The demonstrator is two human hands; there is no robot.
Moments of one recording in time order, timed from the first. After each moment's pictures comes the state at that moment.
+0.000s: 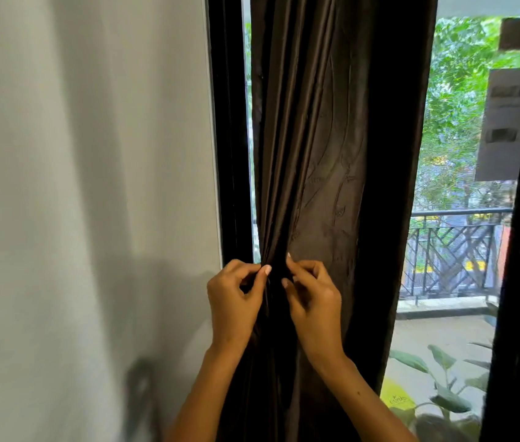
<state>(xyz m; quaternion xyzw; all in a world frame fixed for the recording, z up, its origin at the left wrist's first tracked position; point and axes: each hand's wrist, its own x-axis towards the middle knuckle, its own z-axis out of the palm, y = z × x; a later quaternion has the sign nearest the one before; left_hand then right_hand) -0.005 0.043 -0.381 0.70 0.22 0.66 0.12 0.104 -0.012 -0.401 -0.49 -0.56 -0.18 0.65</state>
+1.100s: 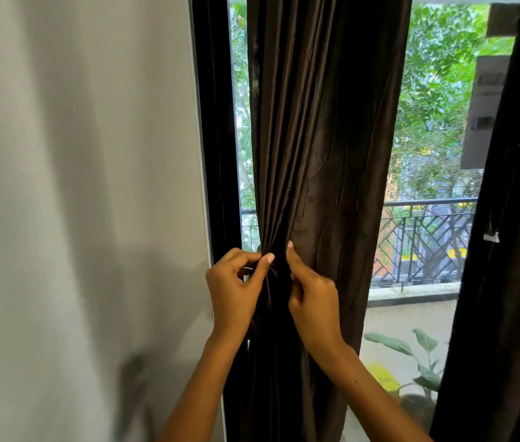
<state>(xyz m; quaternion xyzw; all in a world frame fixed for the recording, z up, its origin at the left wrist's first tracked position) 0.017 0.038 -0.385 0.69 0.20 0.67 0.20 0.124 -0.016 -0.413 -0.55 -0.56 -0.19 0.59</state>
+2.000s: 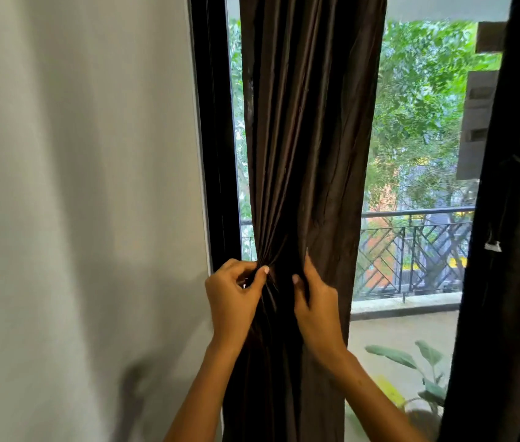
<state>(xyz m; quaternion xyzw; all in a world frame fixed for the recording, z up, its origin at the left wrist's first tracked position) 0.021 0.055 -0.387 0.69 0.23 0.67 0.18 0.139 -0.001 -0.416 -0.56 -0.53 -0.10 0.63</state>
